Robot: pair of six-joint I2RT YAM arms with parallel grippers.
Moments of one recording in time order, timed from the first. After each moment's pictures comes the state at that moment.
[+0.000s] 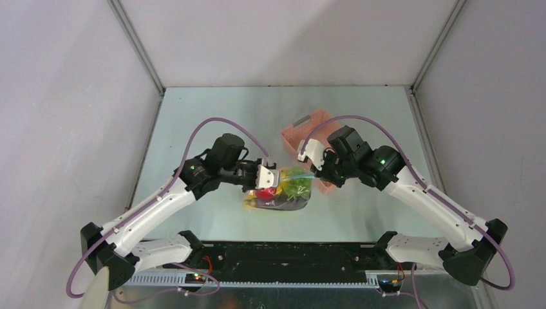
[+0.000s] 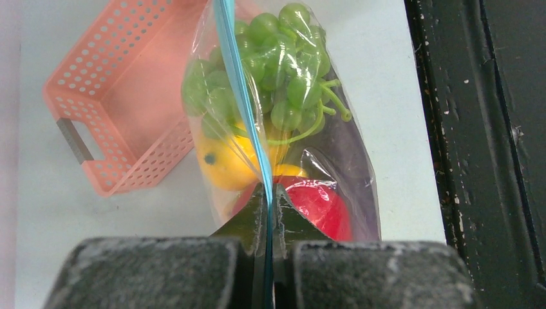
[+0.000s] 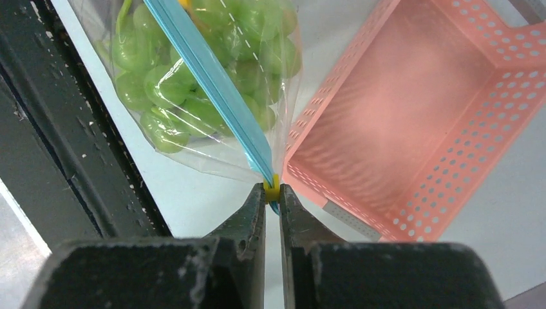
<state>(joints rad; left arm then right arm) -0.74 1.08 0.99 -0.61 0.59 0.82 0.78 1.15 1.23 -0.96 -0.13 -0.46</state>
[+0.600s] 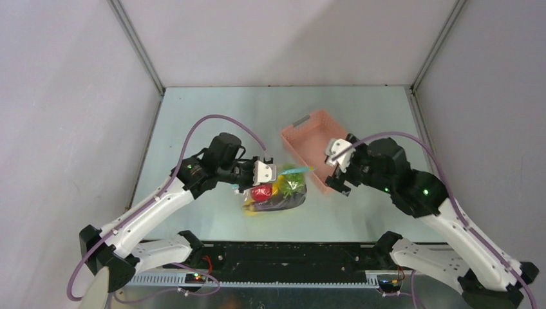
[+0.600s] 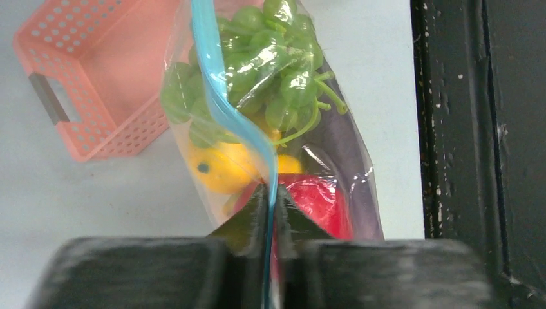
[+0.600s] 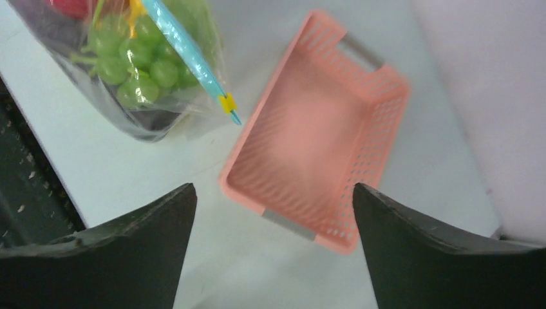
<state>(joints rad) -0.72 1.07 1.00 -0.66 0.58 0.76 0.75 0.88 1.14 -0.81 -0.05 -0.51</state>
